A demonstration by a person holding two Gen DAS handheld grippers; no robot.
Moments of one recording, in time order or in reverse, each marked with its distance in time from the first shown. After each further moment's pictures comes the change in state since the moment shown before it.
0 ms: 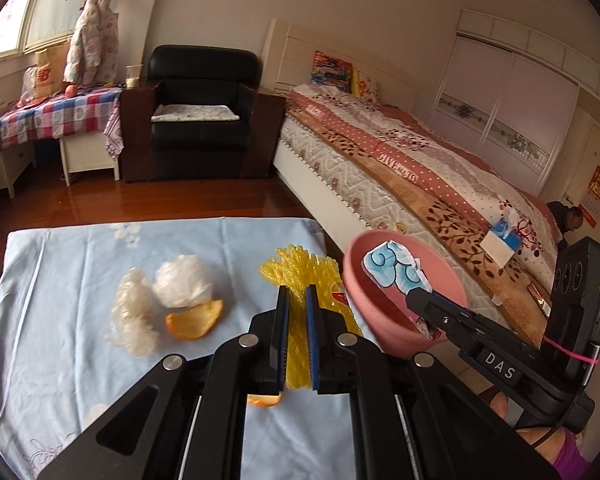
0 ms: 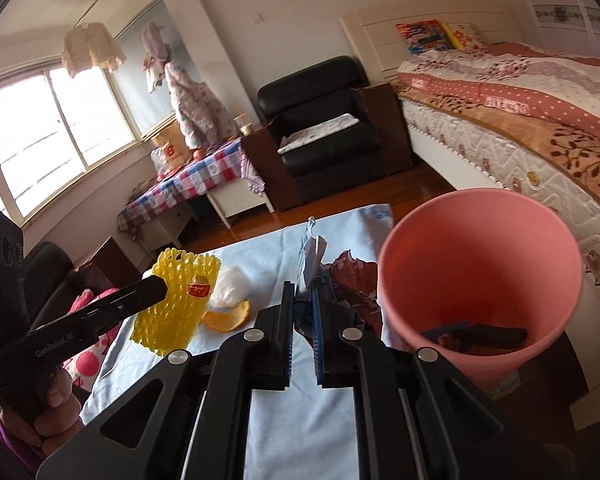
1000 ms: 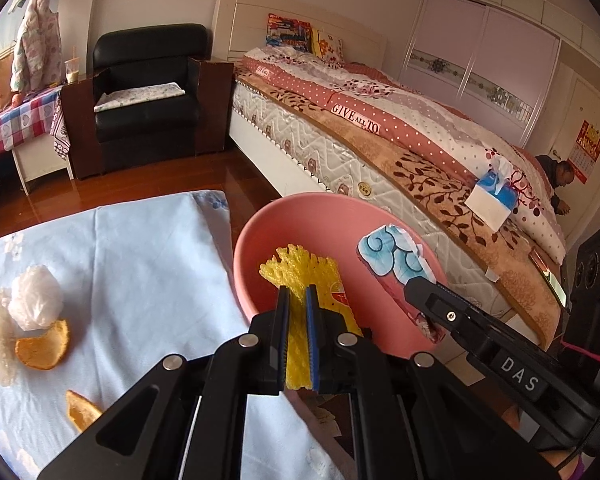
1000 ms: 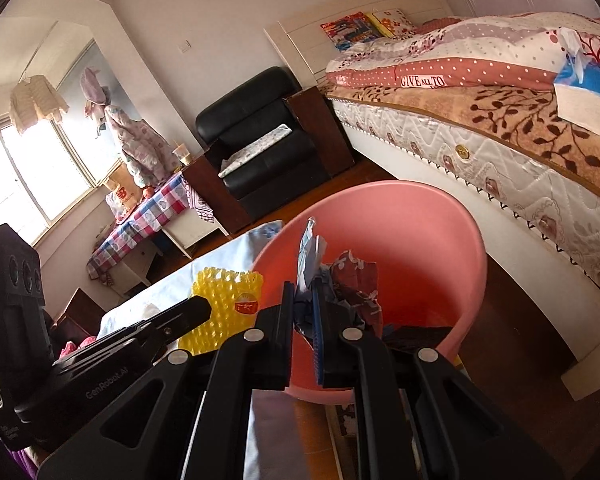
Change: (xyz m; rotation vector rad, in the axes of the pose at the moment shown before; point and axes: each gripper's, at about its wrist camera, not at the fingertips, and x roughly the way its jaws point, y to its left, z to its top) left arm 0.138 -0.114 -0.008 0.102 0.126 -0.057; right arm -0.003 -0.123 0.007 0.186 -0.033 -0.109
